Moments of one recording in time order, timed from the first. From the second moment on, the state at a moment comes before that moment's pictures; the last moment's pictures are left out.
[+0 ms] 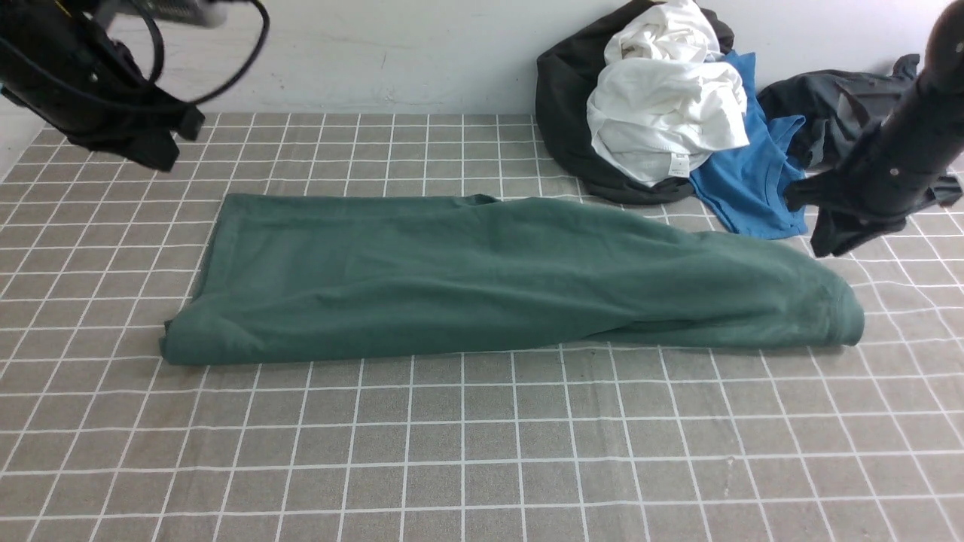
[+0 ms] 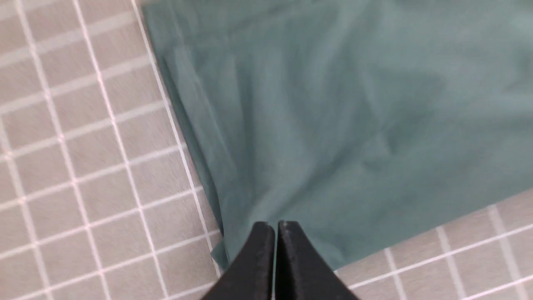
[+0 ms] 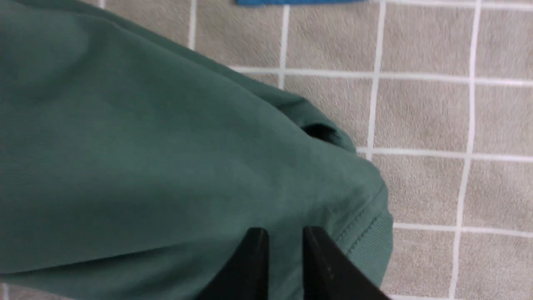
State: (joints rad) right arm -0.04 2.13 -1.79 0.11 1.17 -0.14; left arm 0.05 1.72 -1.69 -0.25 1.07 0.39
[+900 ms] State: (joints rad) right arm -0.05 2.09 -1.79 0.14 1.22 -0.29; left arm 0.05 0.82 -0.97 -0.09 1.08 0.31
